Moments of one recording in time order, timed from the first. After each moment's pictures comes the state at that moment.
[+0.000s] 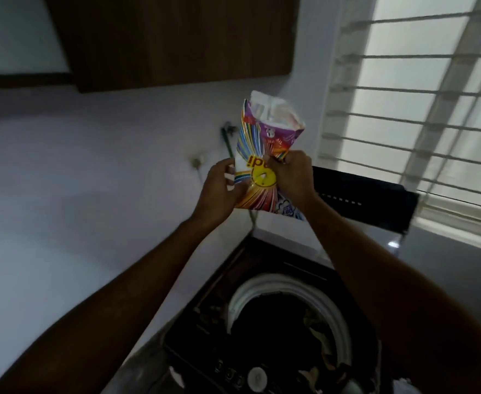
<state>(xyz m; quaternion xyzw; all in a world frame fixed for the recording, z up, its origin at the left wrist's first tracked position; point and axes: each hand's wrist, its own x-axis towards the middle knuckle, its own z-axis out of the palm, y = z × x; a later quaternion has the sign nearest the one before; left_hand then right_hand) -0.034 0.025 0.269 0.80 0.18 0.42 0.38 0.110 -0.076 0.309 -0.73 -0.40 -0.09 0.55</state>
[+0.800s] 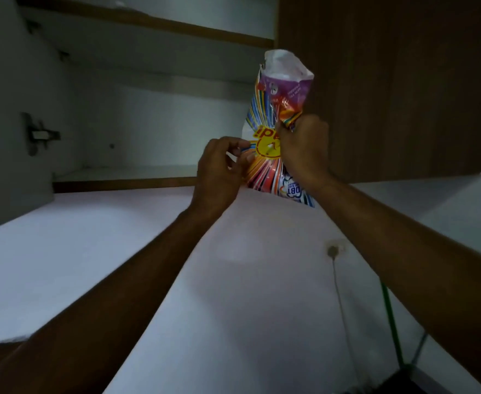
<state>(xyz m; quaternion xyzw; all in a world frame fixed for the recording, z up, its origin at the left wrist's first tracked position) -0.275 0.135 0.470 0.71 0.27 0.65 0.02 -0.119 0.119 0.525 -0.52 -0.55 -0.18 0.63</state>
